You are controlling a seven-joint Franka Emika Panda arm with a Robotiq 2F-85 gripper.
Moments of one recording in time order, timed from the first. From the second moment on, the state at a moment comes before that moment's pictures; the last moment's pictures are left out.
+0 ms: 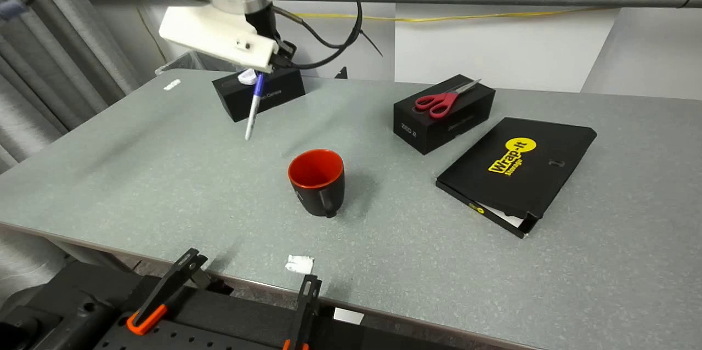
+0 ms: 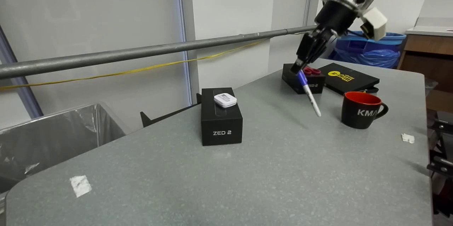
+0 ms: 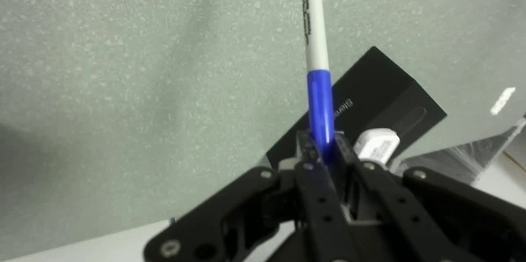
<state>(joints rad) 0.17 0.09 0.01 -2.49 1.15 2.91 -0.88</state>
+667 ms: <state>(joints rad) 0.16 0.60 -0.01 -2.14 1.10 2.92 -0.88</state>
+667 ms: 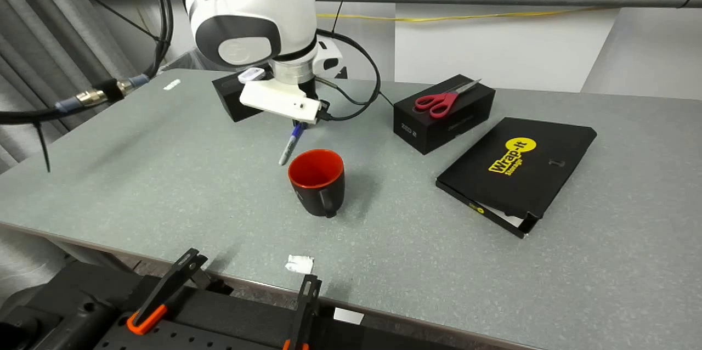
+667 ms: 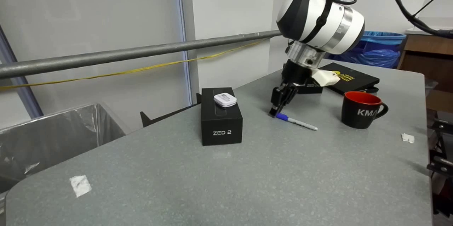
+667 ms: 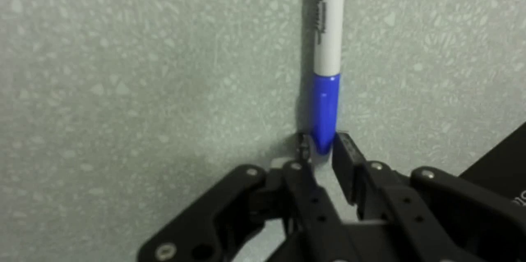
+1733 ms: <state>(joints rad) 0.17 0.67 -0.01 -2.04 1.09 2.95 -0.88</state>
